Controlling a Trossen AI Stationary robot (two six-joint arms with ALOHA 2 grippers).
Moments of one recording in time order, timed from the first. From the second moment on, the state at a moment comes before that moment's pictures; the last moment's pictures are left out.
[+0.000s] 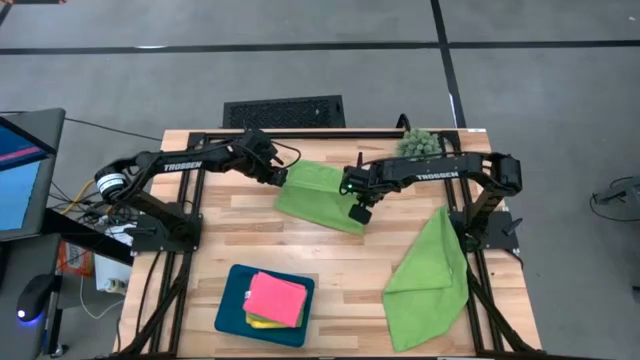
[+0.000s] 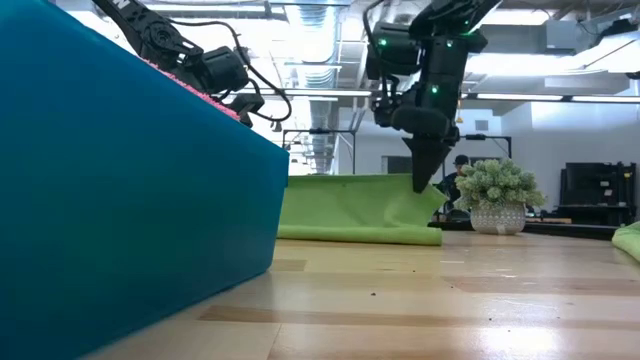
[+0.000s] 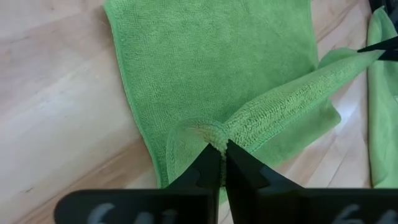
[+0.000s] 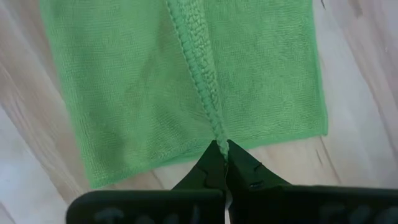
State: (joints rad) left arm 0.61 1.44 0.82 -0.32 0.32 -0.58; right arm -0.17 1.71 1.17 -0.83 0.13 0.22
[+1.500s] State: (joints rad) left arm 0.59 1.44 0.82 -0.27 0.22 -0.53; right arm -0.16 1.72 1.21 -0.89 0.11 0.09
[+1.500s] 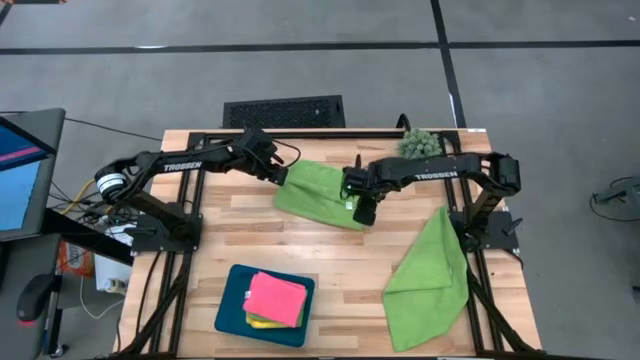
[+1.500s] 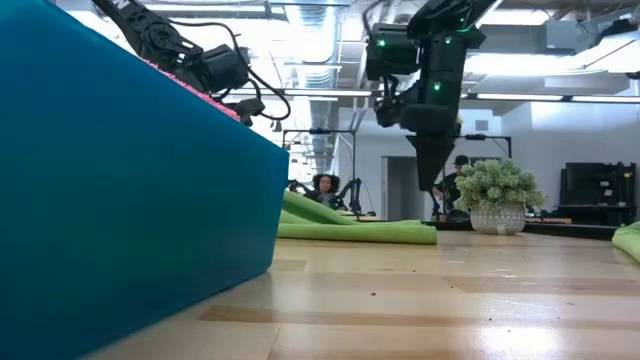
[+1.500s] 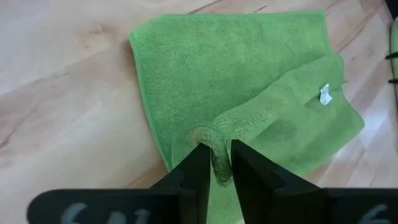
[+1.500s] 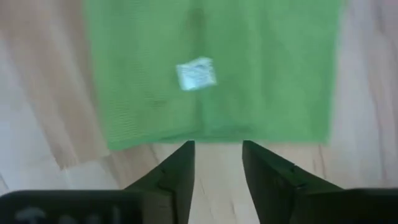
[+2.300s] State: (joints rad) left arm 0.58 1.44 0.82 -0.27 0.22 -0.52; right arm -0.14 1.72 0.96 -0.52 0.21 -0.17
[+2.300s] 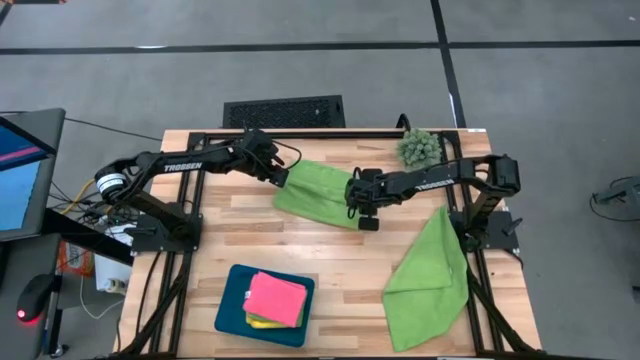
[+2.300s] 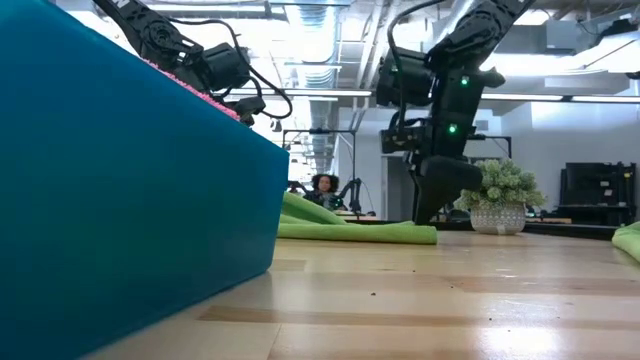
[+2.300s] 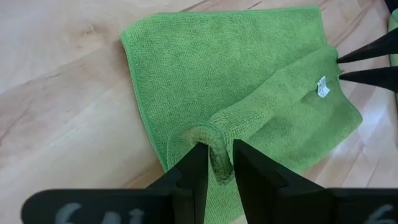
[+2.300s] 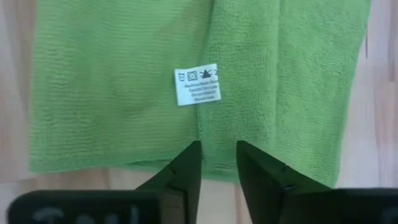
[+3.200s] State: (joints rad) left arm 0.58 1.44 0.82 -0.23 0.23 -0.54; right arm -0.07 1.55 0.96 -0.65 0.20 0.06
